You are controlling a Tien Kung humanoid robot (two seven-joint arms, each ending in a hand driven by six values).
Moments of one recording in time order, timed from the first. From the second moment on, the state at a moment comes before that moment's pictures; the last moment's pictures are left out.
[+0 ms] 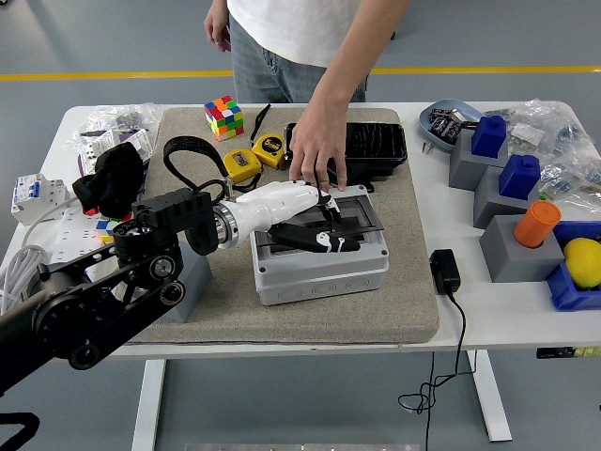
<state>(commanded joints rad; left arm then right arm) -0.64 0.23 -0.73 -1.45 1.81 -0.30 0.25 0.11 -0.16 1.55 0.22 -1.37 -0.20 0.03</state>
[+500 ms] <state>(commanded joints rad) -0.63 0.23 -0.78 -1.45 1.85 -0.24 0.21 0.11 -0.16 1.56 0.22 -1.37 -0.20 0.03</state>
